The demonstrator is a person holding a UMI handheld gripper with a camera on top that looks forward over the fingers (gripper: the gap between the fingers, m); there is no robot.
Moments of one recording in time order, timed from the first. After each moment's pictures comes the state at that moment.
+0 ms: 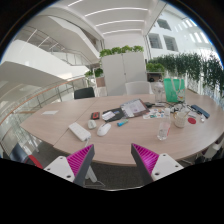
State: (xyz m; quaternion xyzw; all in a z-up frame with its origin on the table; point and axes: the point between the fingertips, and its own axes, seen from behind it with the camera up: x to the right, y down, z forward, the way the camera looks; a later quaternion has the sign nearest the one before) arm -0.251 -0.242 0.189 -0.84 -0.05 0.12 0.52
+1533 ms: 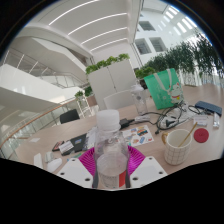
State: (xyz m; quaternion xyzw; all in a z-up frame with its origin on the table) arm -0.044 0.070 0.111 -0.79 0.03 0.19 0.58
